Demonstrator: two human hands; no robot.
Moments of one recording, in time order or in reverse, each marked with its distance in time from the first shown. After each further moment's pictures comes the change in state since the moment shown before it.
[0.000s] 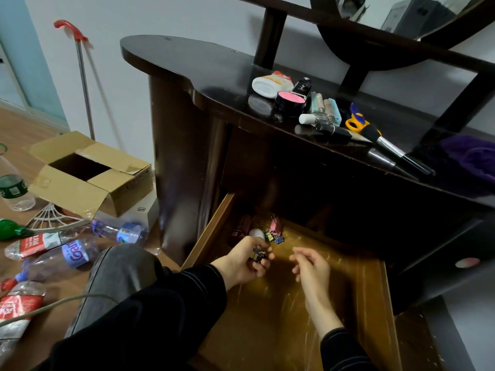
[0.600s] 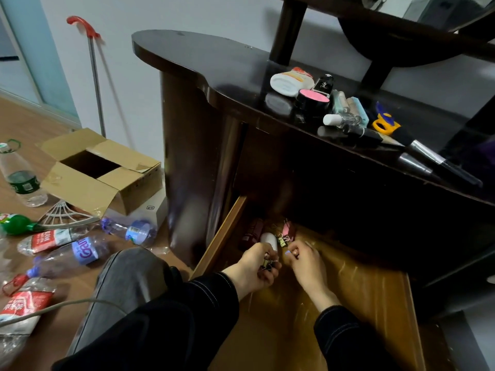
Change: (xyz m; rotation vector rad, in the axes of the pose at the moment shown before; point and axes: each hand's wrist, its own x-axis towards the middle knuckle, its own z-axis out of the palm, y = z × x) left_hand 0.011 0.003 -0.005 0.029 0.108 -0.022; right_hand 0.064 0.024 0.038 -0.916 -0.183 -0.404
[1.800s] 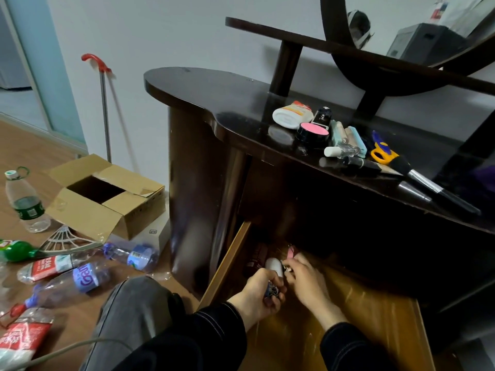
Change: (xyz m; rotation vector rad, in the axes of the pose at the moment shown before) left_hand -0.003 -0.001 -0.001 -0.074 0.011 0.049; right_hand 0.024 -0.006 0.005 -0.163 -0.099 -0.184
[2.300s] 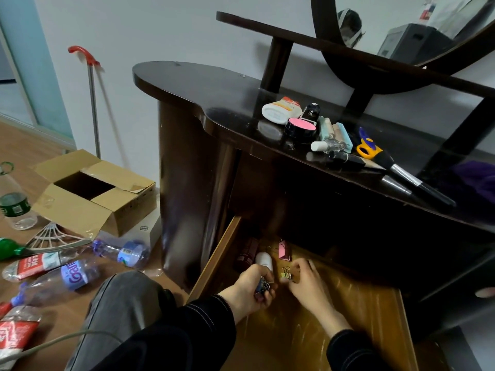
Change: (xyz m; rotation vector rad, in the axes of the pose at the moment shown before) left_hand -0.001 -0.004 0.002 0.052 0.040 -0.013; right_hand -0.028 0.019 -0.010 0.128 -0.019 0.199
